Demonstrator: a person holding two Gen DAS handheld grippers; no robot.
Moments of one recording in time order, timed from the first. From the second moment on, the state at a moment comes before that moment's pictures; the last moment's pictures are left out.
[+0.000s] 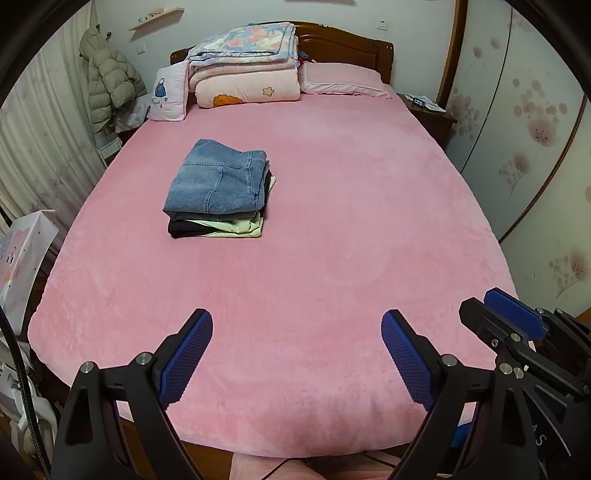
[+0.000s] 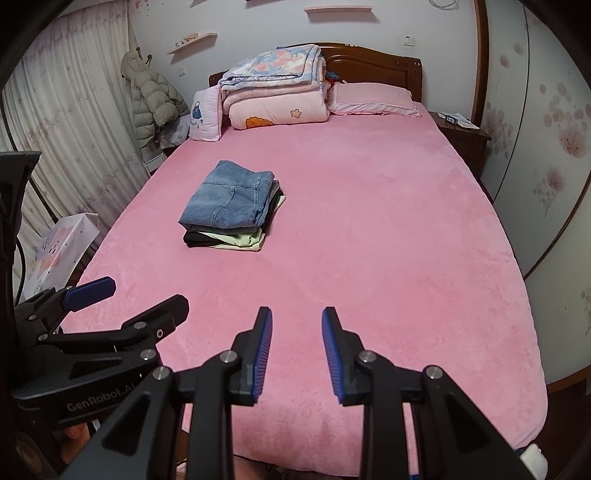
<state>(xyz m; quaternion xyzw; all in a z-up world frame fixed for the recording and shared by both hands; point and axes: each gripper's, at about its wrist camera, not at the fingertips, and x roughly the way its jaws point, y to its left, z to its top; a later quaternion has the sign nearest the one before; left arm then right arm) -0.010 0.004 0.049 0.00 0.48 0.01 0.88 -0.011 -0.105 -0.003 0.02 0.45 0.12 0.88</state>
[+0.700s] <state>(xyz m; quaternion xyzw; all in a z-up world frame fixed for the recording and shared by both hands) -0.006 0.005 0.048 0.01 0.49 0.00 0.87 -0.005 -0.113 -0.006 0.03 0.46 0.11 0.88</state>
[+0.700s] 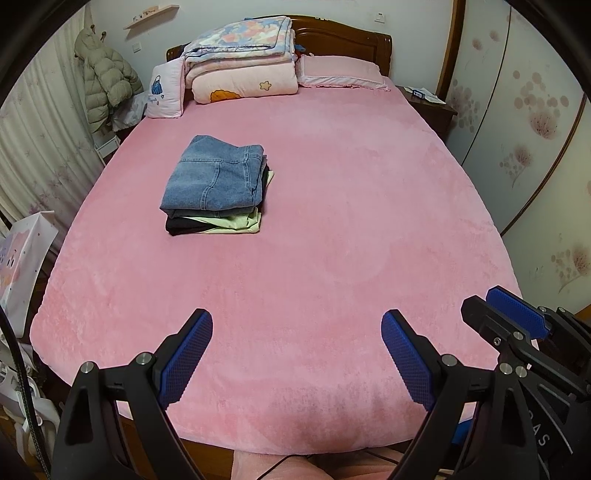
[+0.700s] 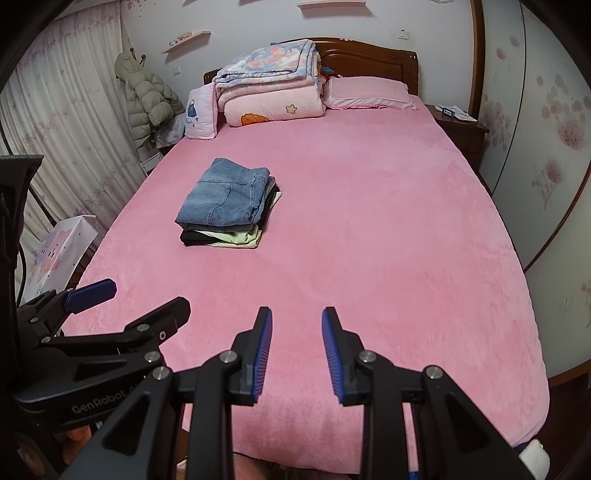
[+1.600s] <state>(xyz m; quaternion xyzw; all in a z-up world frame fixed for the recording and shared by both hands) 0.001 0.004 0.046 0.01 0.50 0.00 0.87 -0.003 -0.114 -0.011 0.03 0.46 0.11 0.88</state>
